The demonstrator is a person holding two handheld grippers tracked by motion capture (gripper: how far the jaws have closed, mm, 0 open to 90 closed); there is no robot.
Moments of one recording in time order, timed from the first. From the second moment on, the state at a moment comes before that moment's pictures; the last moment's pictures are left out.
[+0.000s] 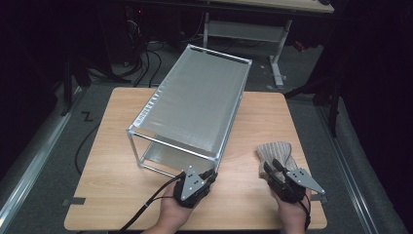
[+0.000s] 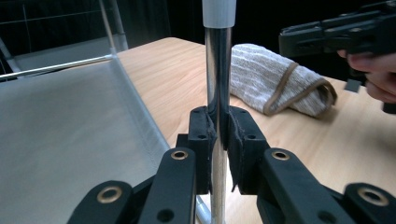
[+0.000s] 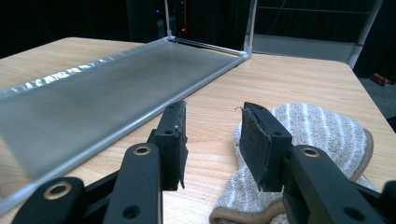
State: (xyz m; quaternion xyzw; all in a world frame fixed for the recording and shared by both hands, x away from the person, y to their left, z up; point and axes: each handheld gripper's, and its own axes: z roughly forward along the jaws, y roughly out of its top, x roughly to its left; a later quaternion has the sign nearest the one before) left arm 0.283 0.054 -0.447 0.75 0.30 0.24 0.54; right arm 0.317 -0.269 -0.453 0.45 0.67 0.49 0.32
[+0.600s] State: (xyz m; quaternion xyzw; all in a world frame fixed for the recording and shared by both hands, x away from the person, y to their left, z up) left arm 0.238 0.162 -0.453 0.72 0.35 0.29 0.52; right arm 0.316 -0.254 -0.455 0.44 0.69 0.48 0.32
